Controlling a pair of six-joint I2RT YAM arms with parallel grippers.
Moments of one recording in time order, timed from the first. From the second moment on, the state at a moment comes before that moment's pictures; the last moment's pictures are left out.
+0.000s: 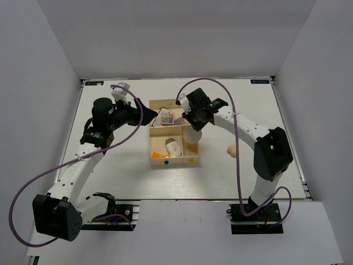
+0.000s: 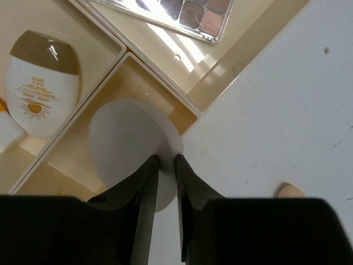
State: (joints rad) left arm -0.24 1.10 0.92 -0.06 0.47 -0.42; right arm 0.68 1.79 1.49 -0.71 0.01 -0.24
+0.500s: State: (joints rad) left arm -0.24 1.10 0.92 -0.06 0.46 -0.42; right arm 0.67 1.79 1.48 -0.71 -0.01 -0.24
